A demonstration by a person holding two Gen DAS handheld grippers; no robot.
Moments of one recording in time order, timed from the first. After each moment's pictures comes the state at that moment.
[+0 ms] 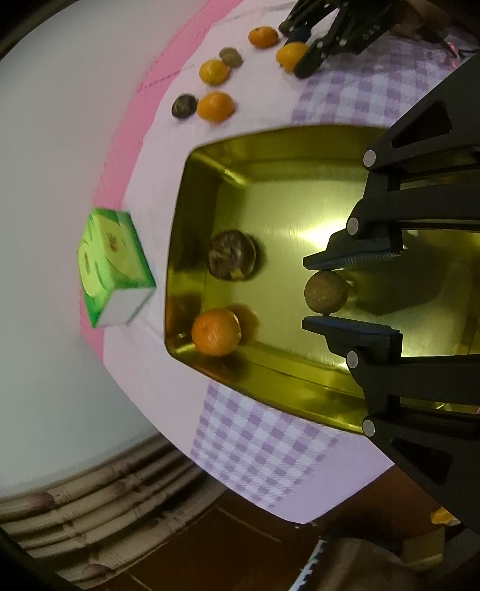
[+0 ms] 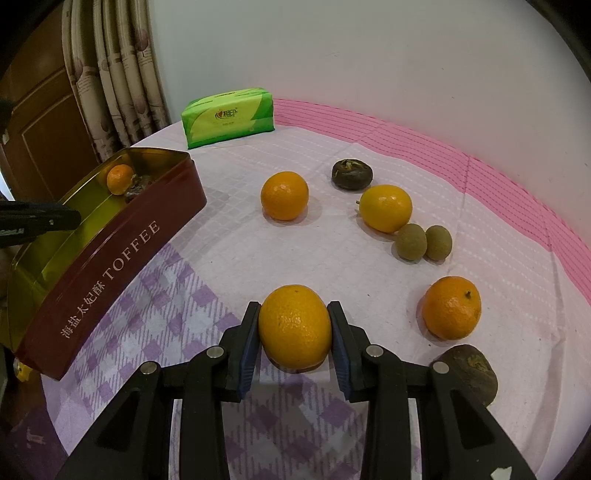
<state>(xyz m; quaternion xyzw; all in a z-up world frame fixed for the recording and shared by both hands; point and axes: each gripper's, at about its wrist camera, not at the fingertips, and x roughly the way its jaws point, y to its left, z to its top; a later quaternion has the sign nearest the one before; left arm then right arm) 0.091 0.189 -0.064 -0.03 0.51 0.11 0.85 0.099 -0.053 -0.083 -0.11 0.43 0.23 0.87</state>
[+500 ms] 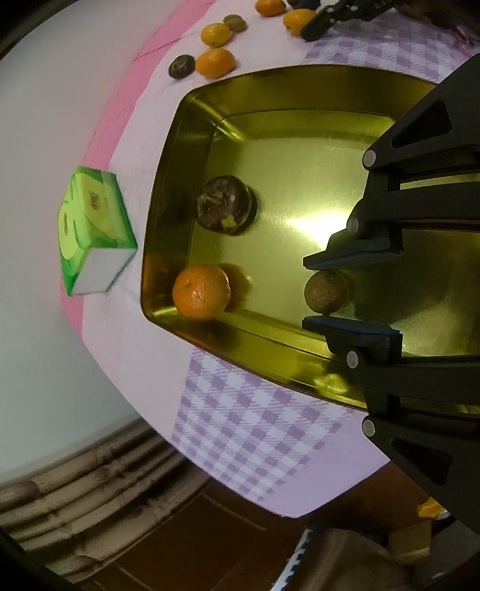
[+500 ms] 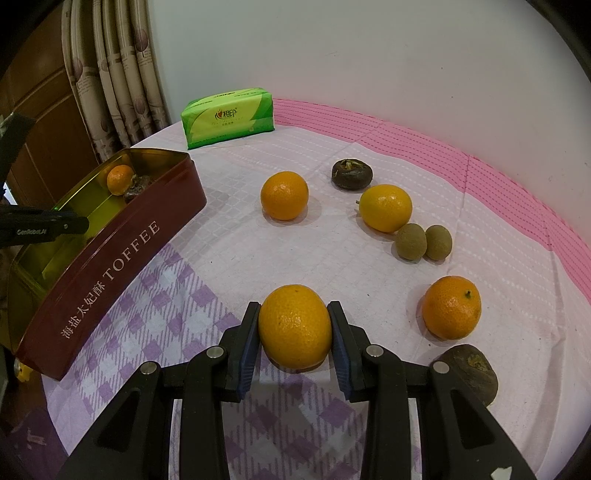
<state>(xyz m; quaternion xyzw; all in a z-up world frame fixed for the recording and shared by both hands) 0.102 0.216 -0.084 -0.04 0.53 0.14 0.84 0.099 -0.053 -0.083 -0.11 0.43 0.23 0.87</state>
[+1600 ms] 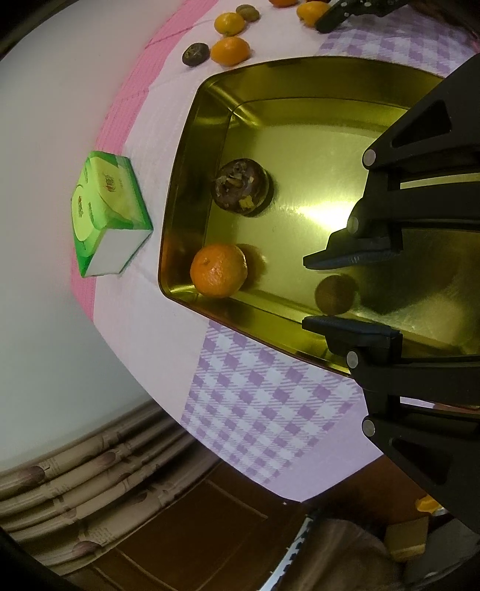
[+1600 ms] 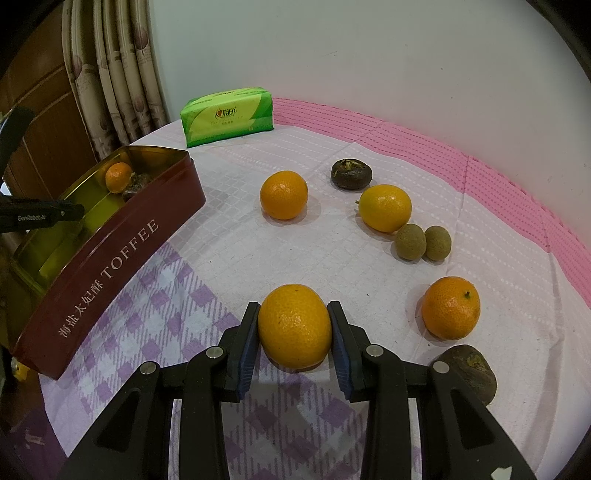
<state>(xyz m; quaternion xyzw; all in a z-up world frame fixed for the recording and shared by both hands) 0.102 0.218 -0.076 -0.02 0.51 0.17 0.84 0.099 -0.052 -0.083 -0.11 0.43 0.22 0.87</state>
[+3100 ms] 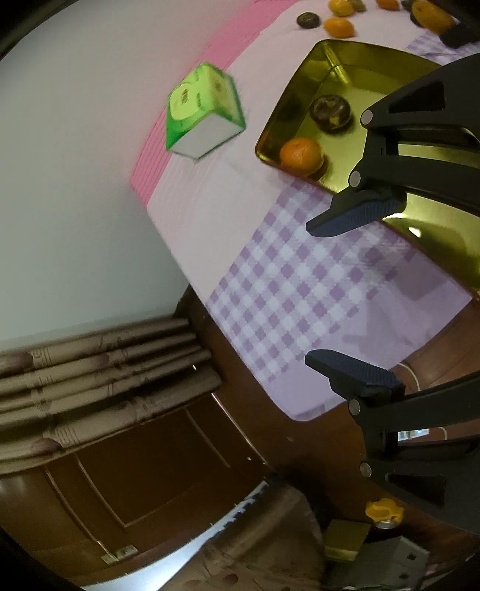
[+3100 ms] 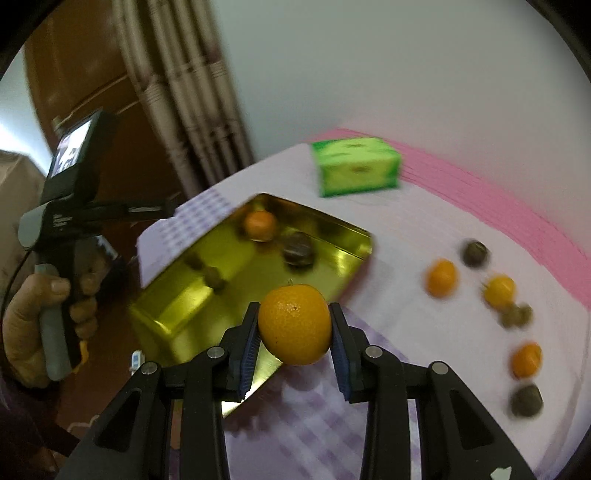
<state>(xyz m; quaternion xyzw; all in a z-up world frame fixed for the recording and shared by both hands) 0.067 0.295 -0.019 -0.10 0.44 0.32 0.84 0.057 0.063 0.000 -0.09 0.42 0.35 0.83</state>
